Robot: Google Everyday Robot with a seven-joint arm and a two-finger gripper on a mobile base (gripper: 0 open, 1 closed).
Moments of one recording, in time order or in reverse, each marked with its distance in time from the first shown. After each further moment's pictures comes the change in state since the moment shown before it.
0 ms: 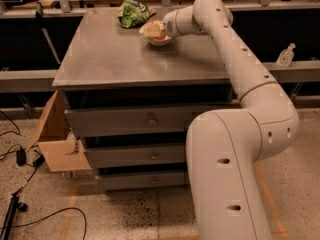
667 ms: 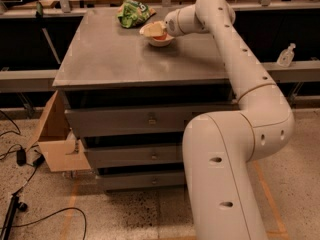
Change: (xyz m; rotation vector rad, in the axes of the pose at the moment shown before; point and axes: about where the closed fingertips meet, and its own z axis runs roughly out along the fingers) arm 0.001 -0.004 -0.006 -0.013 0.017 0.057
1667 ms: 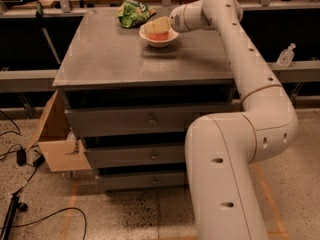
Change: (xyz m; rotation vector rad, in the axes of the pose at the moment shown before) arm -0.009 -0.009 -0.018 0.011 -0.020 0.031
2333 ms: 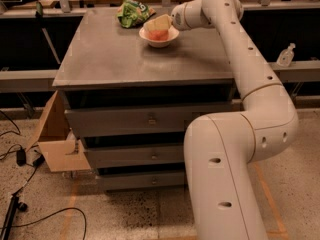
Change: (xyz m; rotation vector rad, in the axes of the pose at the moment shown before) arm -0.007 -0.014 -0.004 0.061 -0.009 0.001
